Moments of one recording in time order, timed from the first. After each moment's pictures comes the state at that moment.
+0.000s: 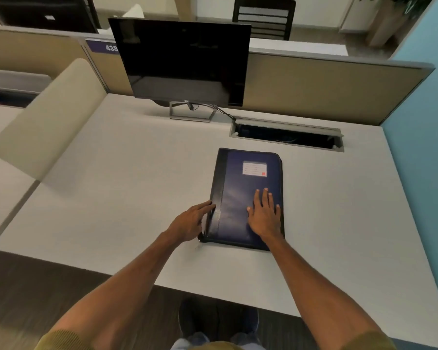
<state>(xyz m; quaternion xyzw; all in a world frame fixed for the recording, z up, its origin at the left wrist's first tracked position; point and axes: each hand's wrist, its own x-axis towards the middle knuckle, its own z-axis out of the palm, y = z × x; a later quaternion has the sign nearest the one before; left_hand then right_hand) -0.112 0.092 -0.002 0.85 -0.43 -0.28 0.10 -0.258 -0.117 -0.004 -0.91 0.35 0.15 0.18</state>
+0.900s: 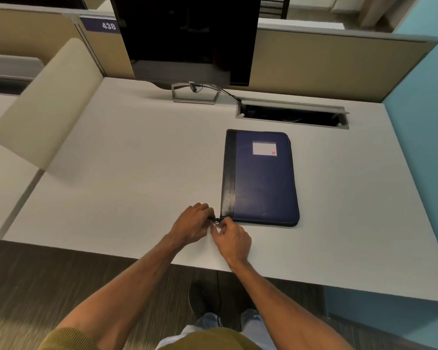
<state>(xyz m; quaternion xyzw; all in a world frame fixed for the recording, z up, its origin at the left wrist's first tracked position) -0.127 0.164 -0.026 0.84 -0.50 -0.19 0.09 -0.265 0.081 -0.033 -0.86 0.42 0.00 0.29</state>
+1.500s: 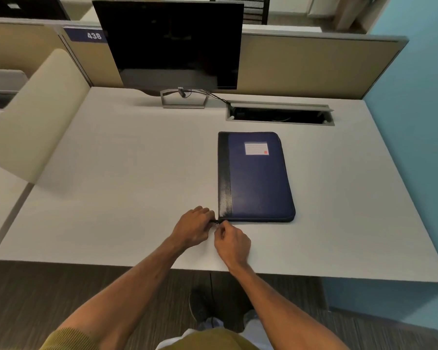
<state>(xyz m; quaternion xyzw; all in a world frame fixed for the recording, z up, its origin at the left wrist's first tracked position) -0.128 0.163 -0.027 0.82 -0.54 -0.16 0.04 -0.269 0.095 -0.035 -0.86 0.43 -0.02 0.26</state>
